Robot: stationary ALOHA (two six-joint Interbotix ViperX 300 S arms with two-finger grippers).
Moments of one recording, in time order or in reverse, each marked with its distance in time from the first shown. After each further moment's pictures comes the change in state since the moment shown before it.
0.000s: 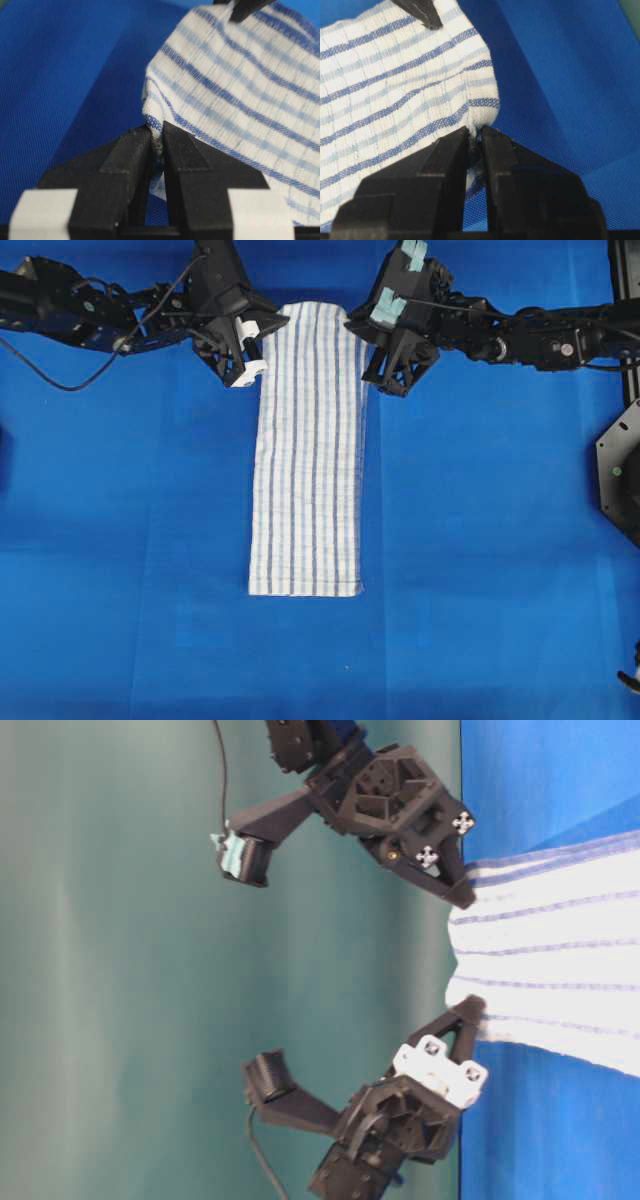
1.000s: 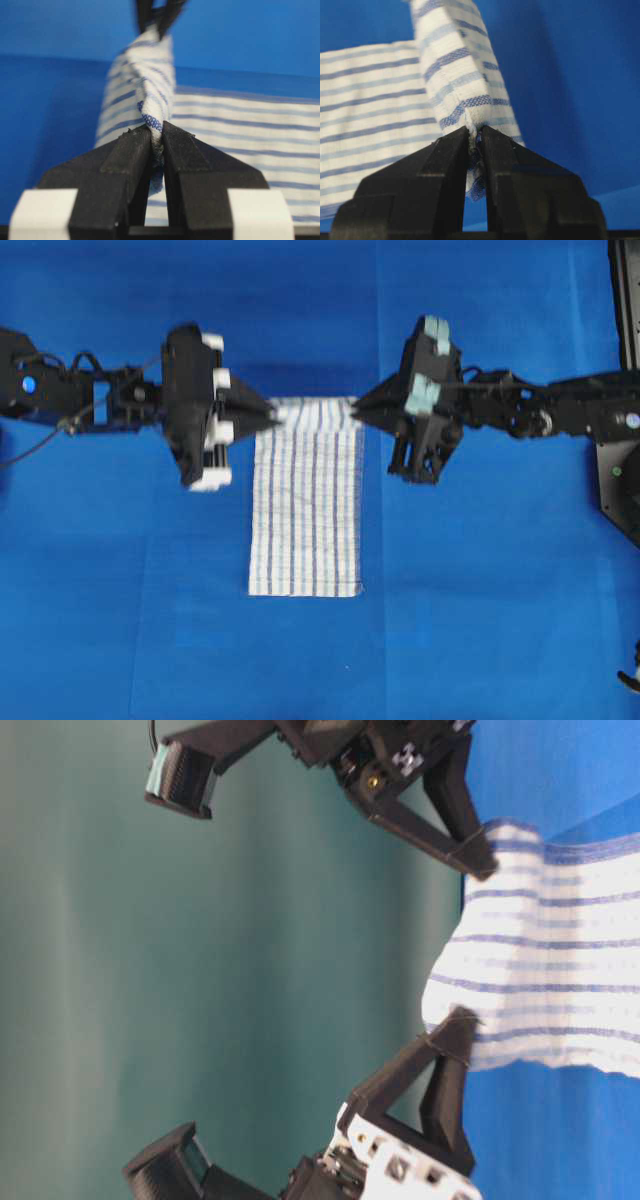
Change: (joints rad) left arm -0.336 -0.224 0.140 -0.002 0.003 -0.017; right arm 0.304 -0.173 0.121 0.149 0.020 0.034
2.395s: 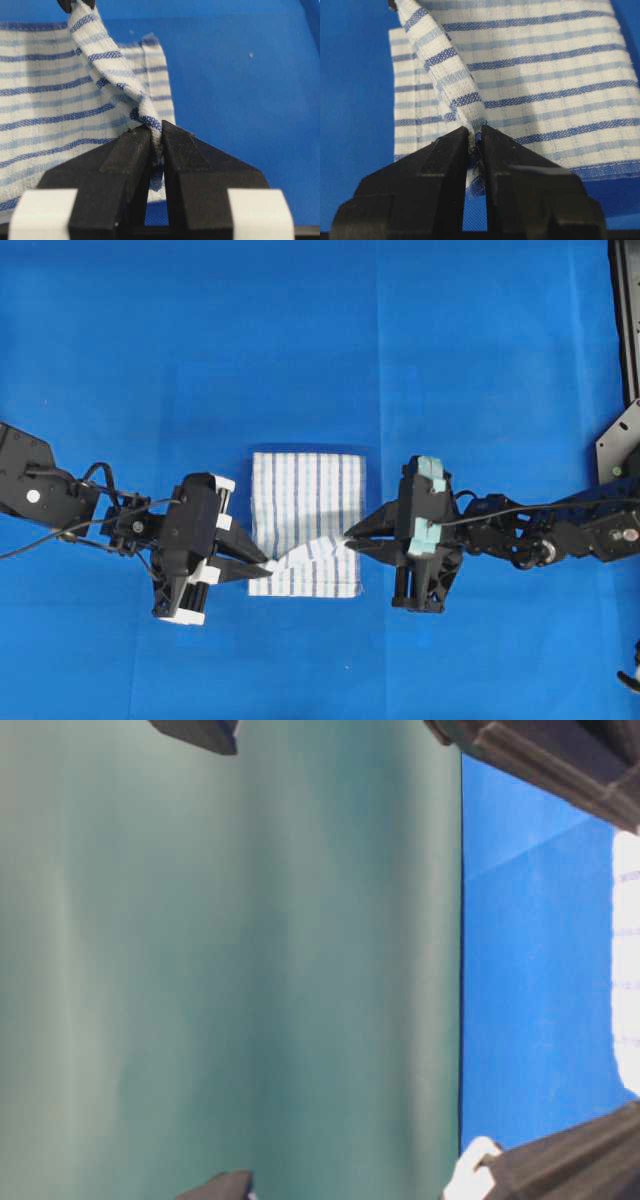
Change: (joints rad) left arm -0.354 0.107 -0.034 -0.021 0.006 -0.155; right arm 0.414 0.110 -0.044 0.314 -0.172 0.000
